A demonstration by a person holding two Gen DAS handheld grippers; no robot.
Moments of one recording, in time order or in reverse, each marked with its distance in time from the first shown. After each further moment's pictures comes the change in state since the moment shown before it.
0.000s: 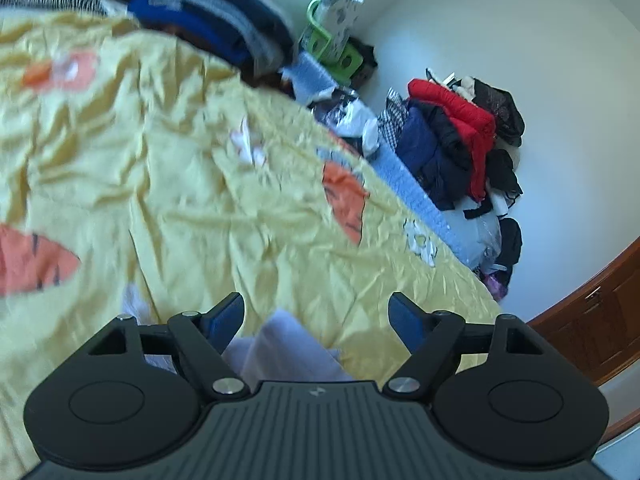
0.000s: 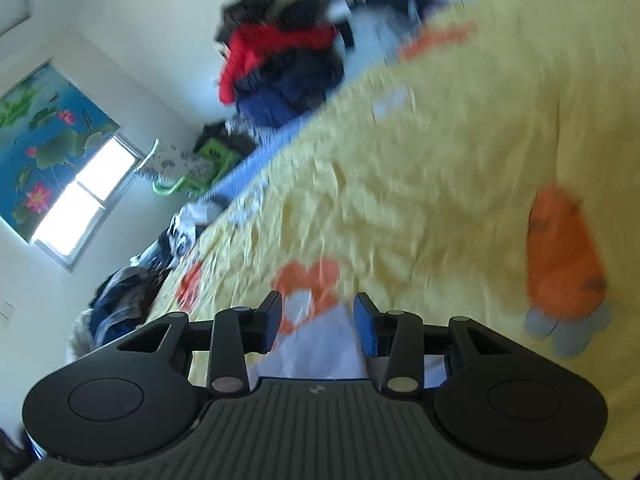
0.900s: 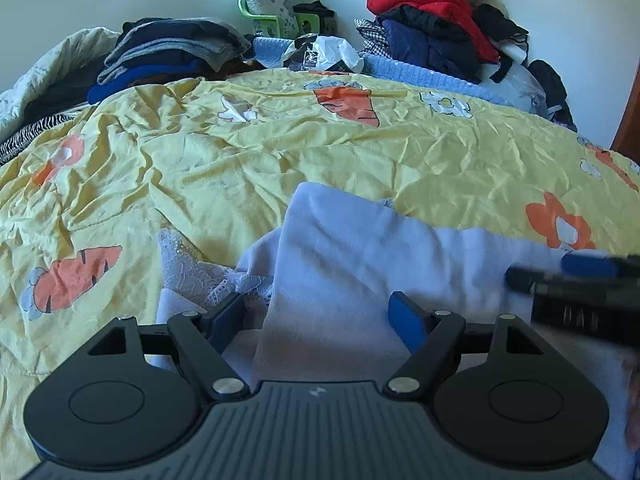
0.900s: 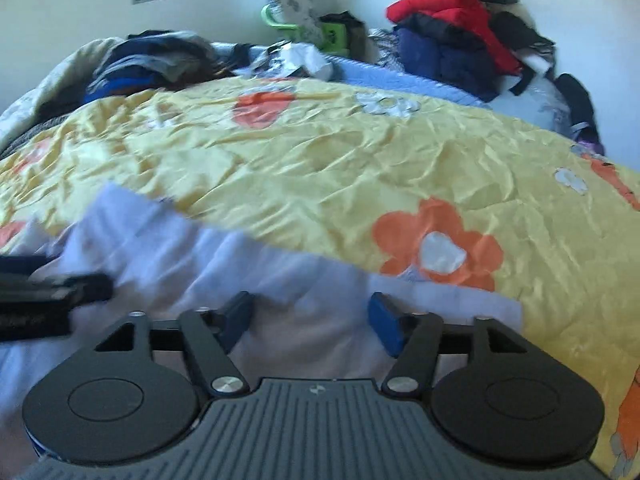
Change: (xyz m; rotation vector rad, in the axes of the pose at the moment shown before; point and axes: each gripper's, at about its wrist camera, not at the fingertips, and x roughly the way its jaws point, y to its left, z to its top) left arm 0.004 -0.028 -0.089 0.570 0.074 0.290; right arm 0.079 0.101 -0.073 -0.834 0.253 -0.097
